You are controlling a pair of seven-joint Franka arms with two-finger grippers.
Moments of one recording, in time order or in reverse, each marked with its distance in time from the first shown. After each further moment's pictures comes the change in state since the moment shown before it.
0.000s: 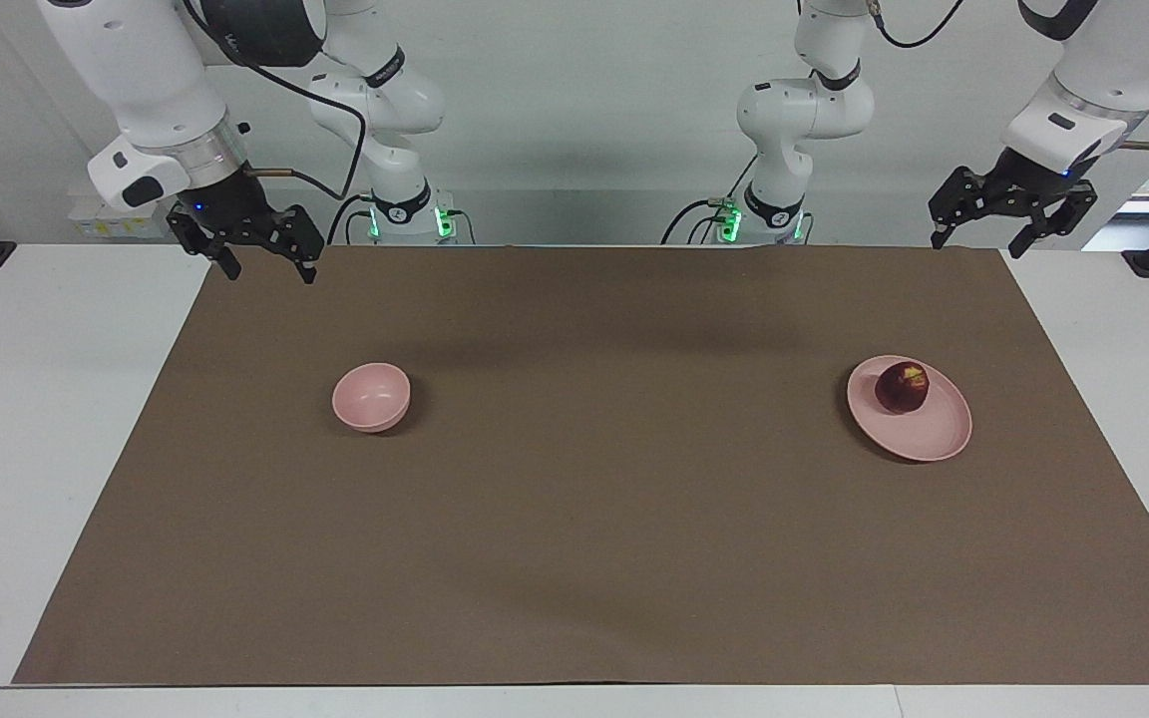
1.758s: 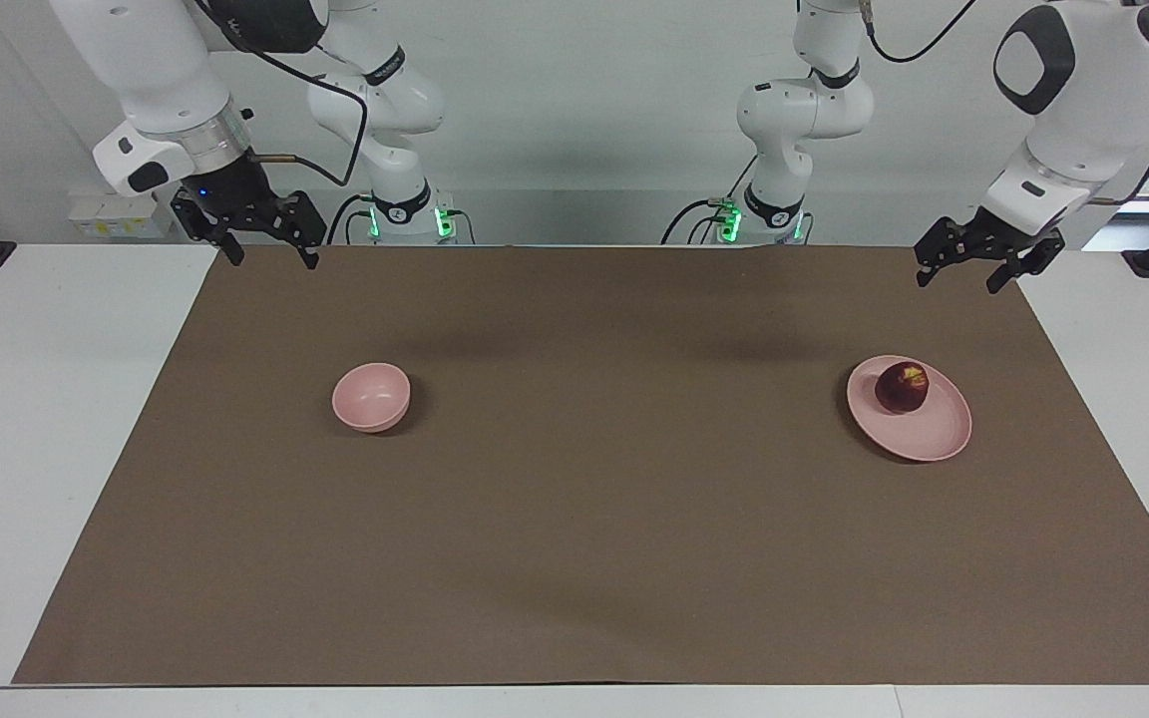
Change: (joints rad) left arm 0.021 -0.045 0.027 -0.310 0.000 0.235 0.000; right arm -0.002 -0.042 0.006 -0.038 0.000 -0.018 0.000
